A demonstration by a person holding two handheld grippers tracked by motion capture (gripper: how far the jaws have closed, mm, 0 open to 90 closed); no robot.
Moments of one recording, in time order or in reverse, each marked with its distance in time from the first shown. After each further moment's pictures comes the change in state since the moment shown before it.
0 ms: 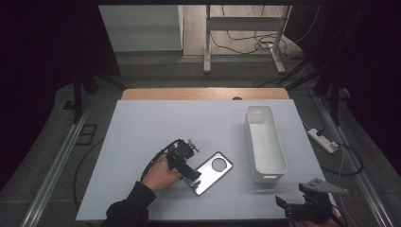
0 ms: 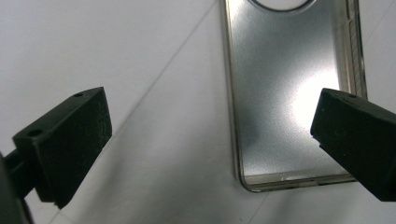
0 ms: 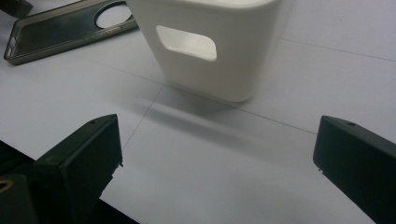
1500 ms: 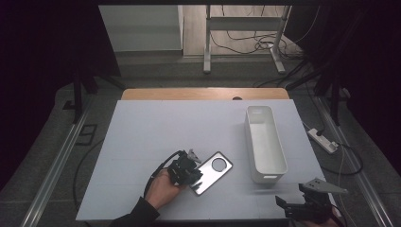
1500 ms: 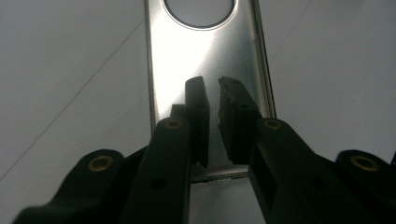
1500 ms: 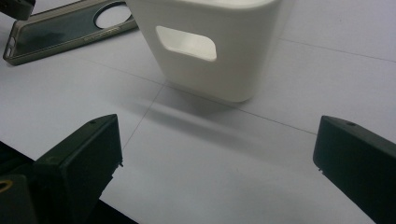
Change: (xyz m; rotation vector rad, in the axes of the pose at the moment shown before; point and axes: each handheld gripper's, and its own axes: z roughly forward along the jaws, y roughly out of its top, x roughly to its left) left arm -0.037 -0.017 -0.015 -0.162 -0.037 -0.029; right arm 0.000 0.000 0.000 -0.002 -0.002 0.000
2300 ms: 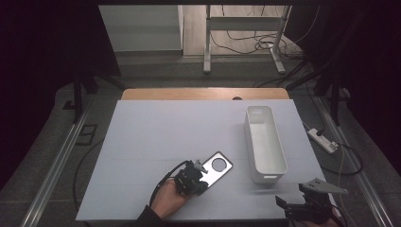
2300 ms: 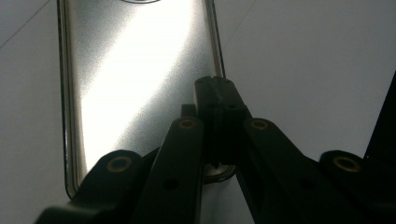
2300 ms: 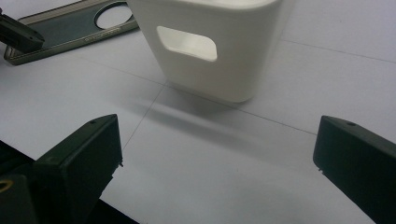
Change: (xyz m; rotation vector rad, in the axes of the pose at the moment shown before) left arm -0.023 -0.011 0.024 0.025 -0.095 0.017; right arm 0.000 0.000 0.000 -0.001 0.000 -0.003
